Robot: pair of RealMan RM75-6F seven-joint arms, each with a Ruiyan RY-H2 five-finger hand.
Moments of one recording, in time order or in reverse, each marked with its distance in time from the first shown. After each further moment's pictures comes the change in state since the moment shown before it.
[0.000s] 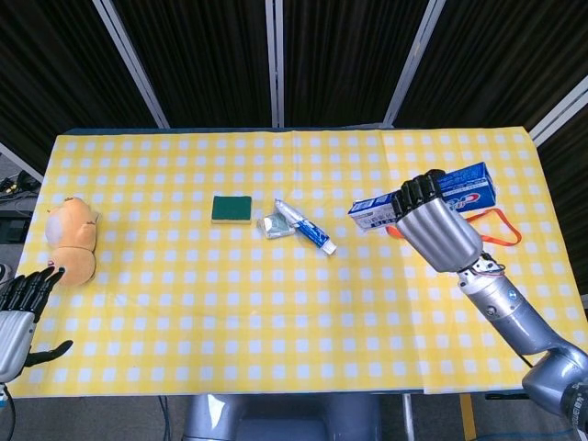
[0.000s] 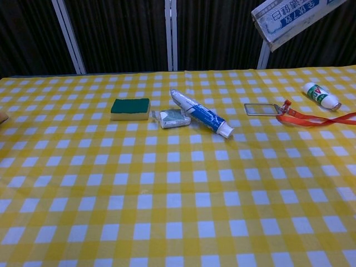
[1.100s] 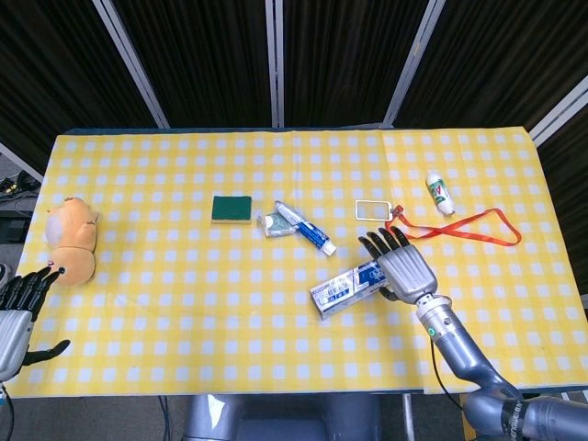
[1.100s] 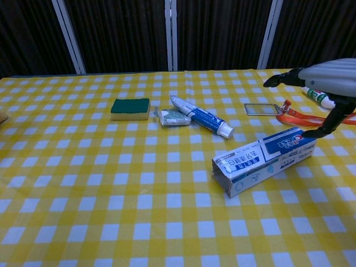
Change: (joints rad) left arm 0.000 -0.003 -0.007 0.010 -0.034 -0.013 -0.003; right arm -0.040 -0.267 -0.084 -0.063 0.499 -0.265 0.361
